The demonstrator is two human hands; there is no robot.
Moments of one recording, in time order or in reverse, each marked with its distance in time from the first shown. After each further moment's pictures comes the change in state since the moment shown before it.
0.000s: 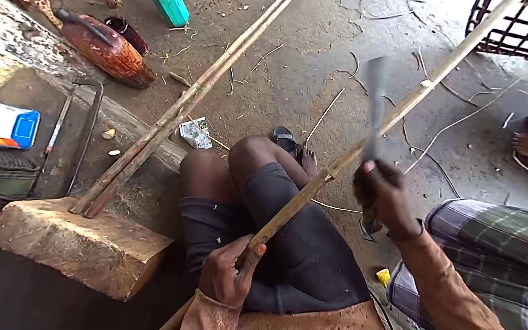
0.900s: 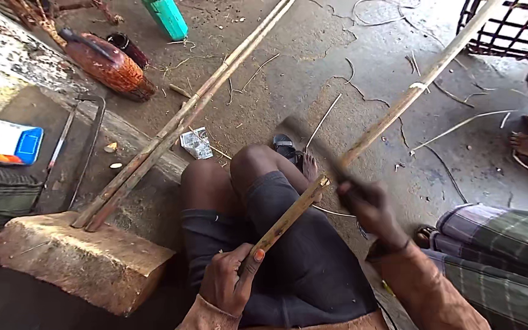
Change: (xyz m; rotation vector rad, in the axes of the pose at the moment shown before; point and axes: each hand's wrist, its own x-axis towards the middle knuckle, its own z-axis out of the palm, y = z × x) left_hand 0.020 -0.014 -0.006 -0.054 -0.152 -0.018; right_hand 0.003 0.009 0.020 -0.217 0.027 -0.187
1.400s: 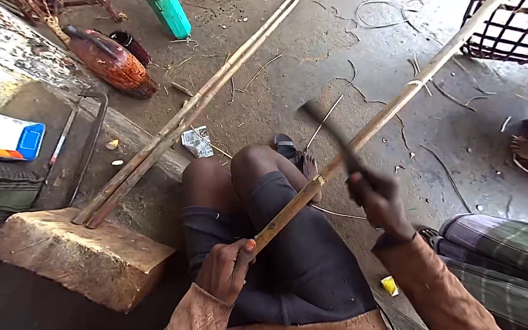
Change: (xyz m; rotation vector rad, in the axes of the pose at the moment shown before) left_hand 0.005 -0.006 -0.009 -0.028 -0.097 -0.021; right_hand 0.010 0.009 -0.012 -0.009 0.074 -0.027
